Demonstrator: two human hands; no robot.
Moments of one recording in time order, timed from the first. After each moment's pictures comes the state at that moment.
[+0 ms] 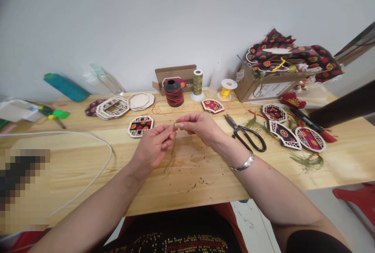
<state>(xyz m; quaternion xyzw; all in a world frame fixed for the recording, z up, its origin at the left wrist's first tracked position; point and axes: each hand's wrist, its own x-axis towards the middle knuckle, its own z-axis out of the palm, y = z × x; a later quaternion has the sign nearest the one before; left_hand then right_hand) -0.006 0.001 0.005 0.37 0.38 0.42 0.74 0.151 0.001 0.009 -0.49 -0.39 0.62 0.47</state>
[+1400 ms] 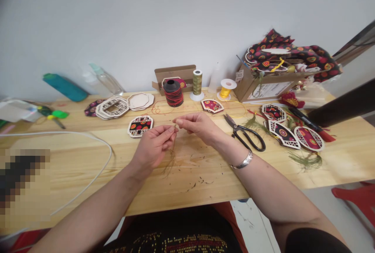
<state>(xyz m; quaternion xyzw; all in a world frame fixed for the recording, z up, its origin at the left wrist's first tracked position) -0.005 -0.001 0.006 0.40 0.39 0.42 0.72 0.151 0.001 0.009 -0.48 -0.46 0.59 0.45</state>
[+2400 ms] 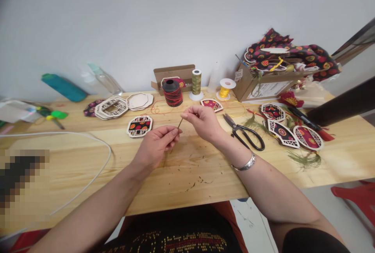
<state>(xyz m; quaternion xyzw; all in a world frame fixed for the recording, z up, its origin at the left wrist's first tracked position) -0.006 -0.002 0.002 0.49 0.42 0.37 0.67 0.158 0.001 0.020 -0.53 -0.58 0.38 0.50</state>
